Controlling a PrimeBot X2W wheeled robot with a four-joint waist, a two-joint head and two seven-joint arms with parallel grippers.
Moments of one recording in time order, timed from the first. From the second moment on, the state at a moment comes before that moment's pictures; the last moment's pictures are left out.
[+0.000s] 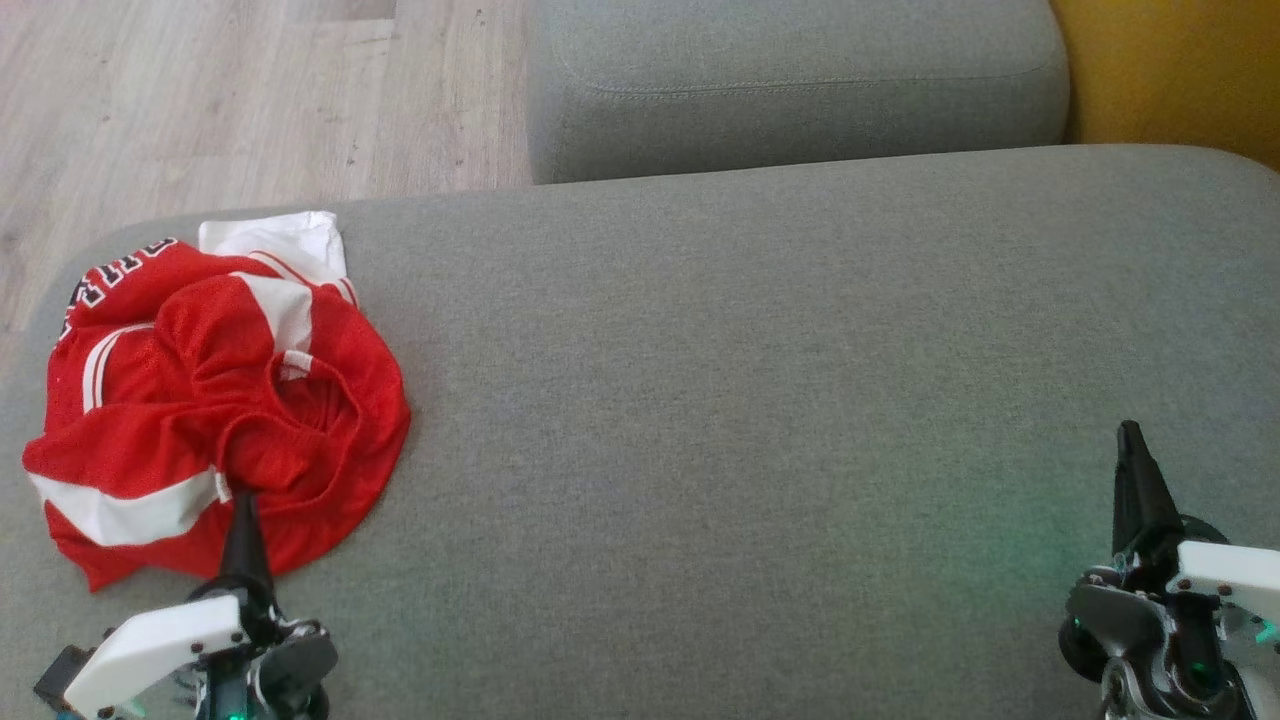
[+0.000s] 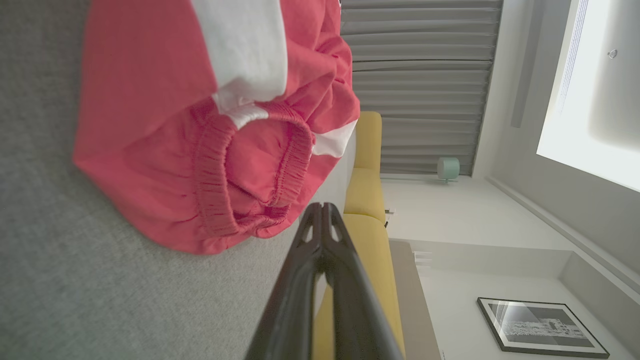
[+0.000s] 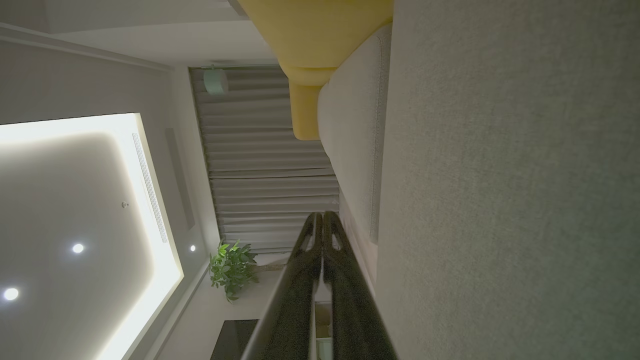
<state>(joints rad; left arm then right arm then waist) -0.05 0.05 0.07 0.27 -1.63 -0.12 0.11 -0.05 -0.05 -0.13 0.28 1.62 0.13 0.11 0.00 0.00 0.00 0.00</state>
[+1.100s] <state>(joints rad) 0.00 0.04 0.03 0.32 -1.45 -0.12 0.05 0.01 -0.04 -0.08 0.34 1.46 0.13 0.05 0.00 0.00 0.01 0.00</state>
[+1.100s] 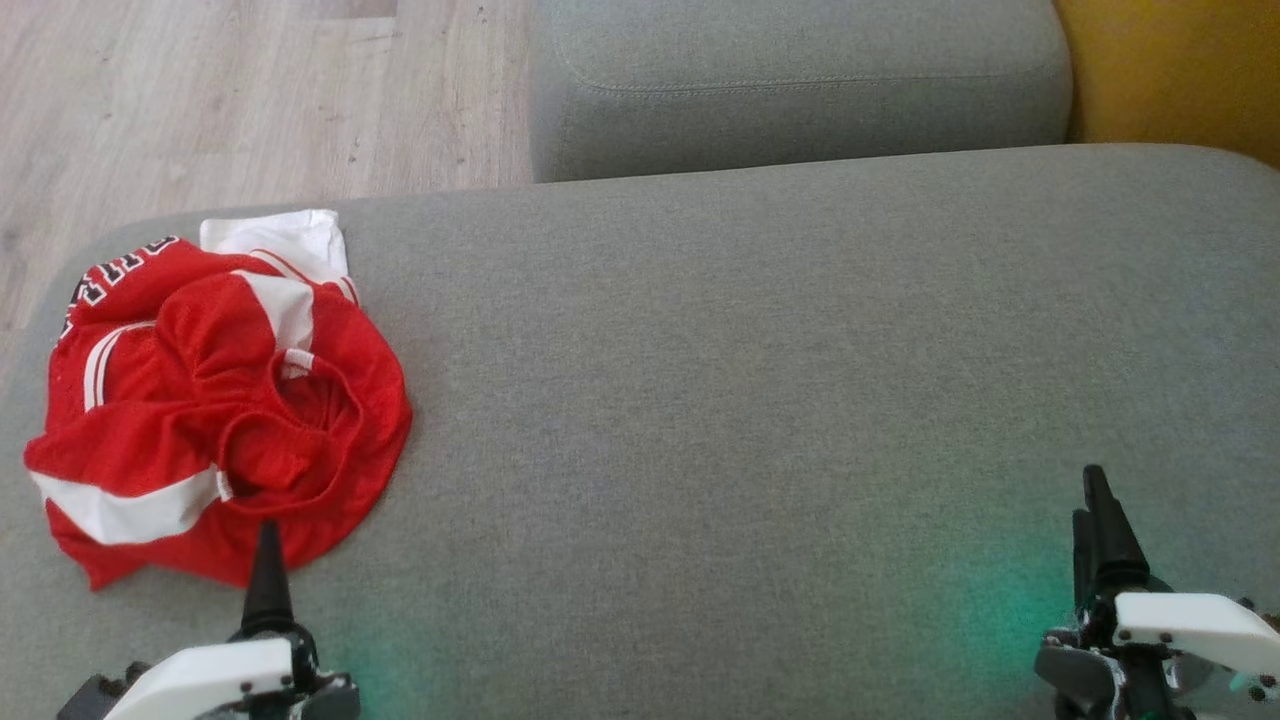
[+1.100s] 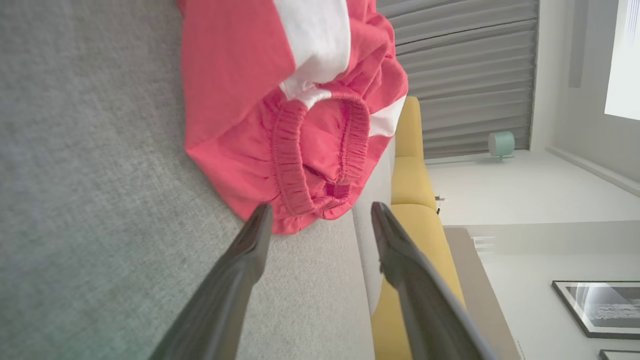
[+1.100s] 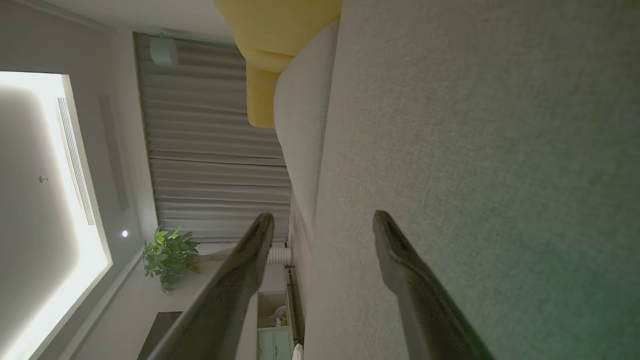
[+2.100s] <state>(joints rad) -0.01 0.04 -0.07 0.24 -1.07 -0.10 -0.03 -0.01 -0.04 0.00 0.30 1.03 0.13 -0.03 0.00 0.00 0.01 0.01</state>
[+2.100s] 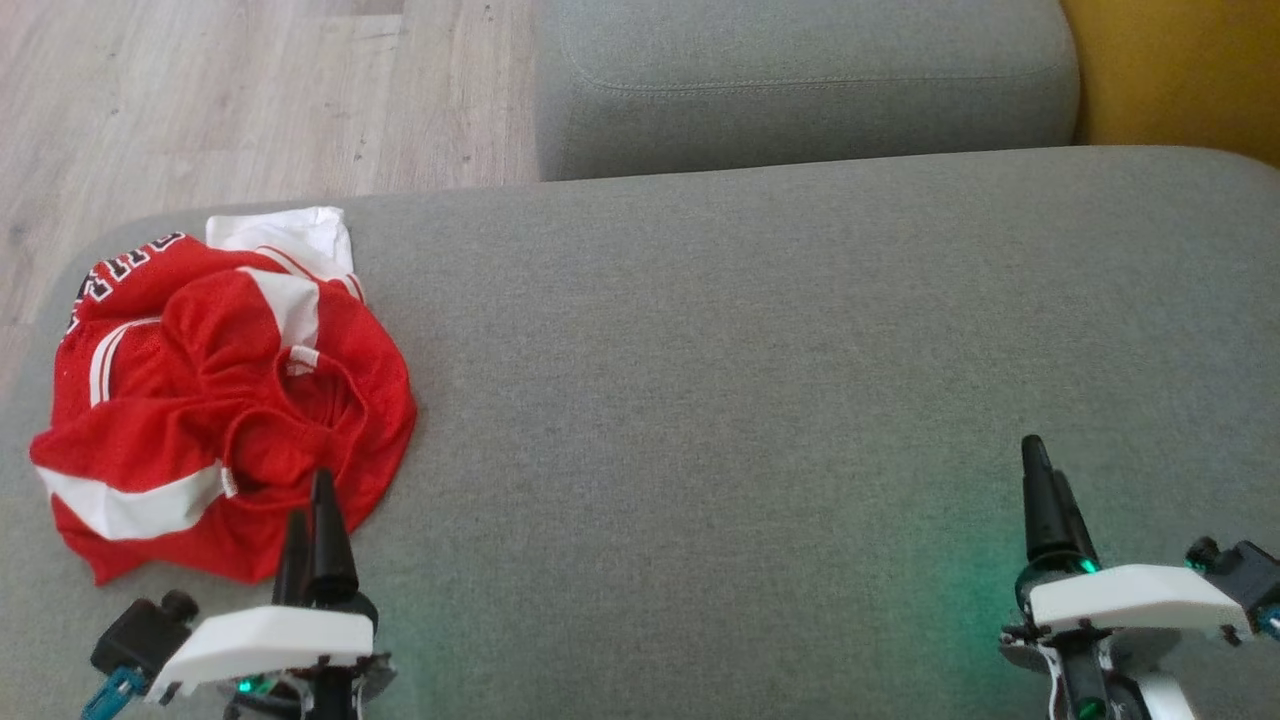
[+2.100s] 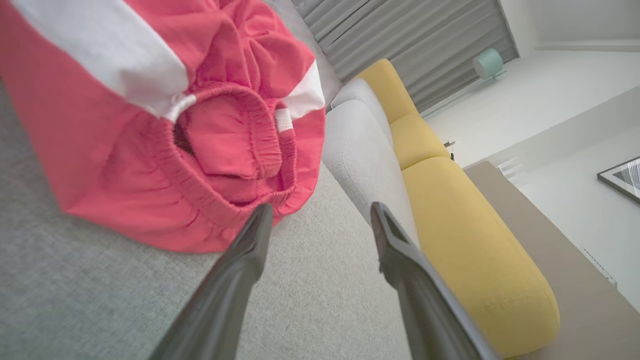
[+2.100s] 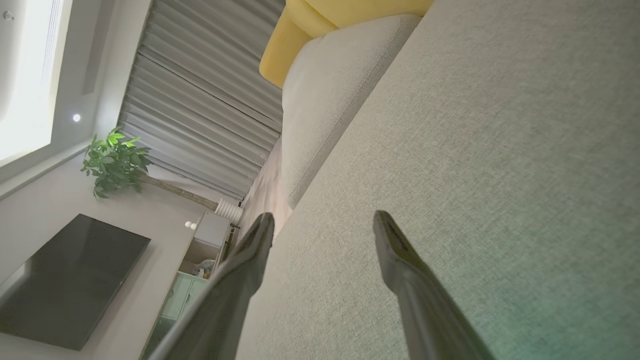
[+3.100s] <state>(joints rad) -0.02 0.04 -0.15 0.21 -0.71 -0.07 -0.12 -0.01 -0.04 0.09 0.28 0.65 0.13 -0.12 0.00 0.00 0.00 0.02</state>
